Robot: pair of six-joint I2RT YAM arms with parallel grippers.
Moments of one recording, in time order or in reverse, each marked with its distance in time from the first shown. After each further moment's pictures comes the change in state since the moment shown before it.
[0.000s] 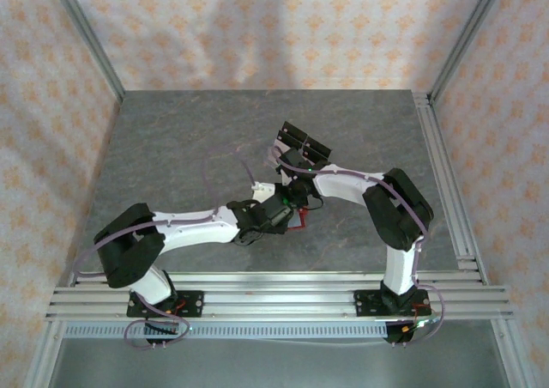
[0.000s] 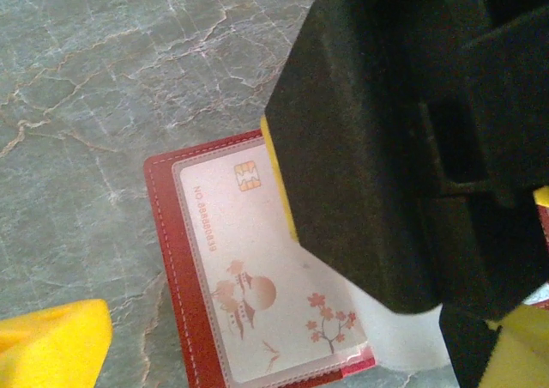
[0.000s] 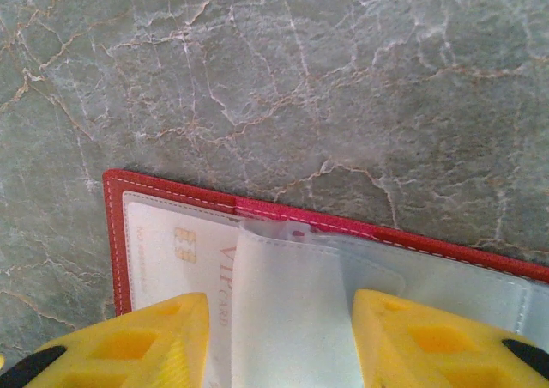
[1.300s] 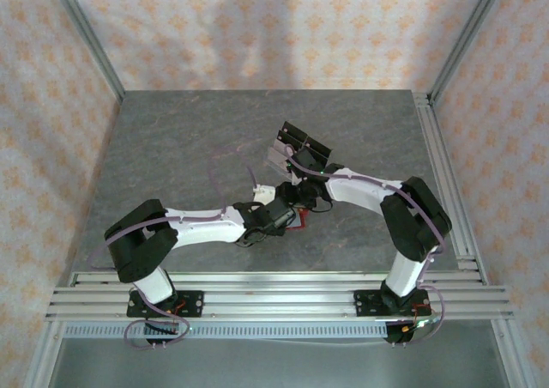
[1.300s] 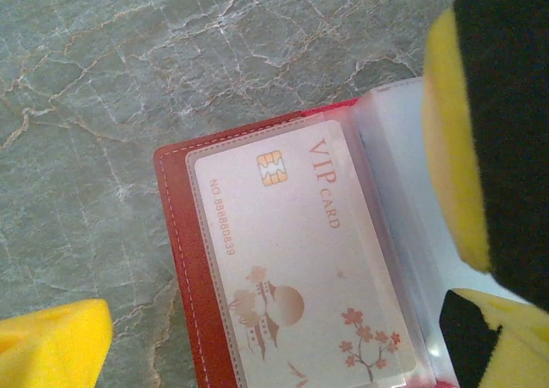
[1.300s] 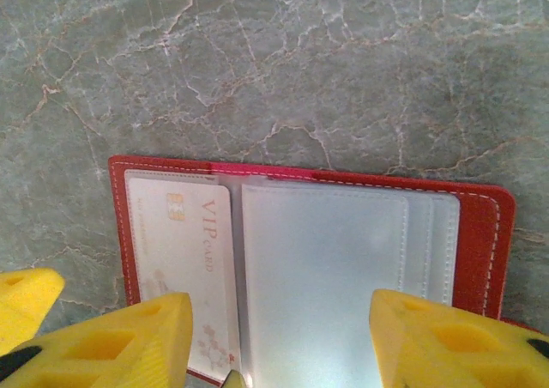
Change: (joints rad) left arm -0.002 0.062 -0.001 -0.001 -0.040 -0.004; right arm -0.024 -0.135 -0.098 0.008 0.032 0.071
